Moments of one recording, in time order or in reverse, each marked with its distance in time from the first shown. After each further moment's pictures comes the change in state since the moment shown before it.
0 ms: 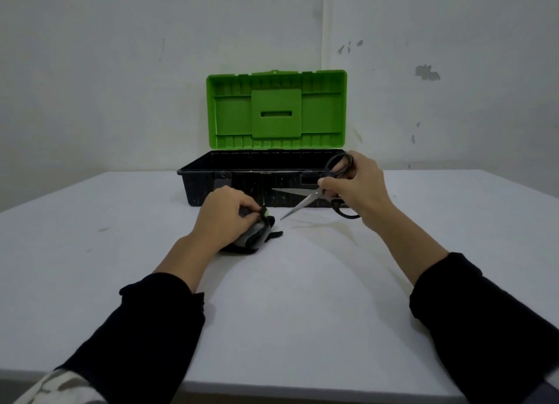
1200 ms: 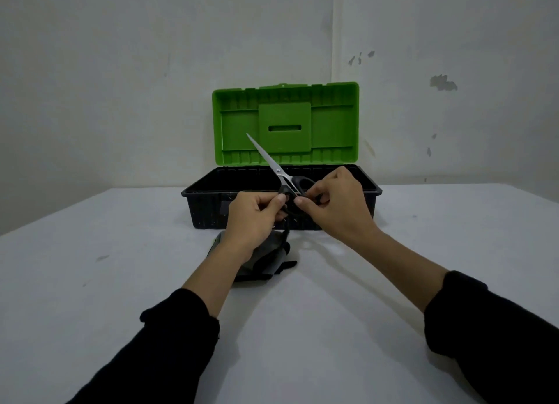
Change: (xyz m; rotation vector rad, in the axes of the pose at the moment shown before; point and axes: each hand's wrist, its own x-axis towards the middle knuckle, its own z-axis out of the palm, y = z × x) left_hand 0.037 0.021 0.014 -0.607 0.164 -0.292; right_hand 0.023 0.002 0.052 -0.460 -0.037 -0.373
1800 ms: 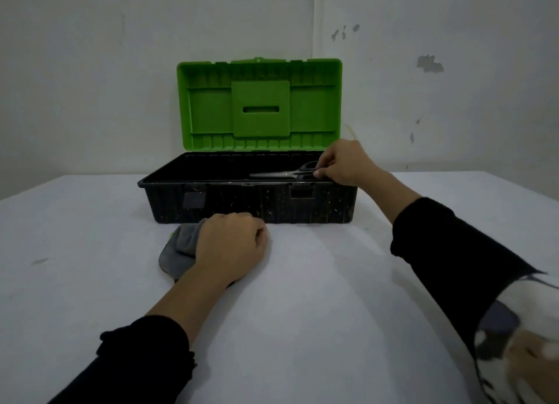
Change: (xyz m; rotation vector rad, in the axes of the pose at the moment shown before) left_hand -0.004 -0.043 0.022 0.915 -0.150 0.382; right_hand 0.086 0.083 -0.015 -0.226 -0.331 0.172
